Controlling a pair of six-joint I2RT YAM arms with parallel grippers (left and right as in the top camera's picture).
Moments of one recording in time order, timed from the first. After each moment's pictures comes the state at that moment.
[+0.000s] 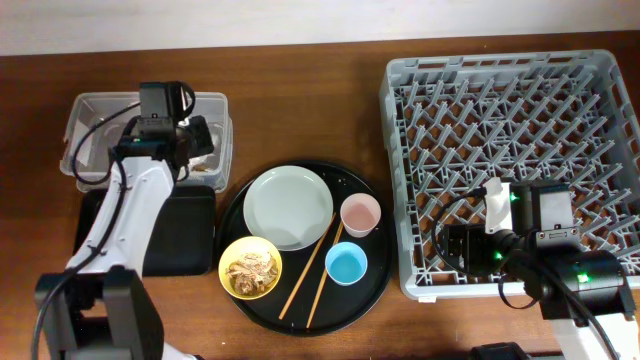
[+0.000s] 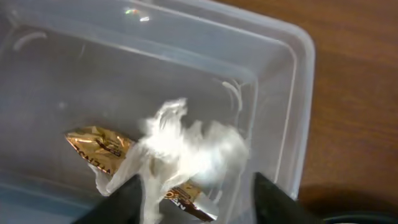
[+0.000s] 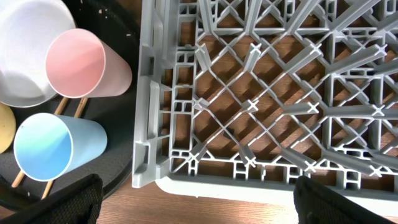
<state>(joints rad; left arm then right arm) -0.01 1.71 1.29 -0.52 -0.11 -0.21 0.07 0.92 1.01 -1.17 -0.12 0.08</state>
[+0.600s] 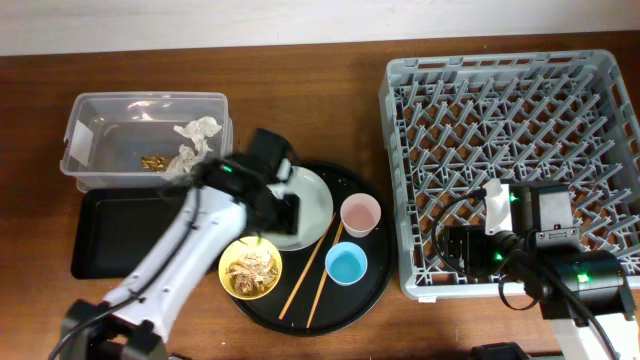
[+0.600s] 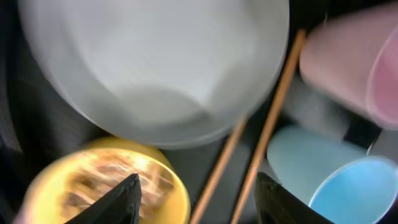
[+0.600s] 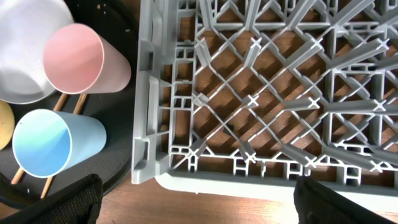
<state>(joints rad) -0.47 1.58 1.20 -1.03 0.12 -0.35 0.07 0.92 1.01 -1.18 -0.12 0.08</state>
